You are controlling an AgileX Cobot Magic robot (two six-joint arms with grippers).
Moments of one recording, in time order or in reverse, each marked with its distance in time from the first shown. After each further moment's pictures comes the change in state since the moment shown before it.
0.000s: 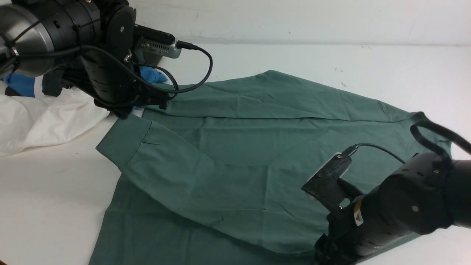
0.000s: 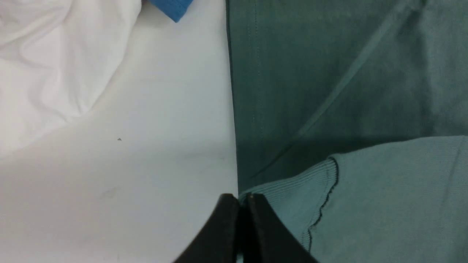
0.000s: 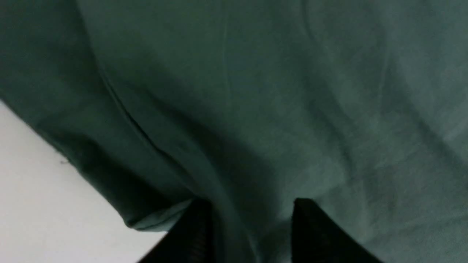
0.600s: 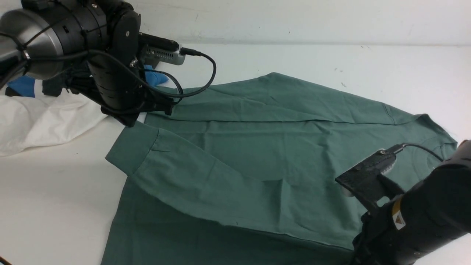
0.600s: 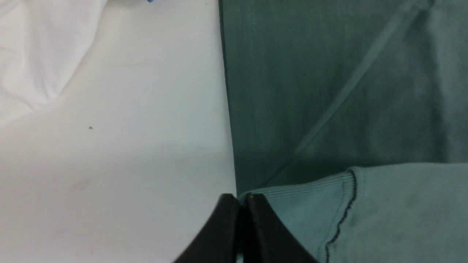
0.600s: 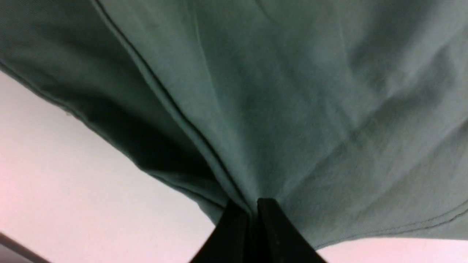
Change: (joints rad) right arm 0.002 -0.192 0.000 0.008 0.281 0.151; left arm 0.000 0.047 -0.001 -0.039 0.004 0.000
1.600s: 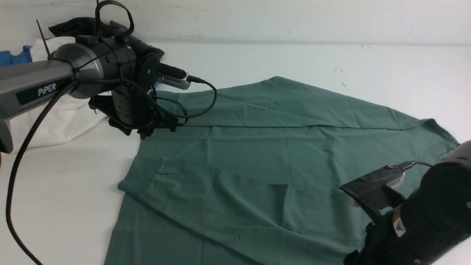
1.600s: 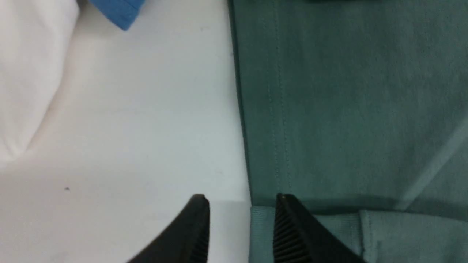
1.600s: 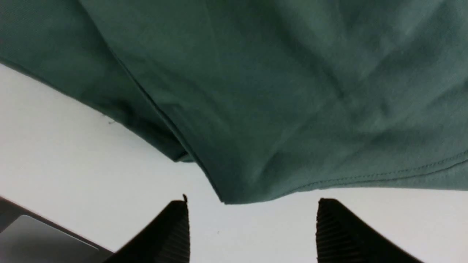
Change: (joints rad) right arm 0.002 0.011 0.000 0.052 0.058 0.080; left arm 0.020 0.165 -0.032 0.089 -0.136 -0.049
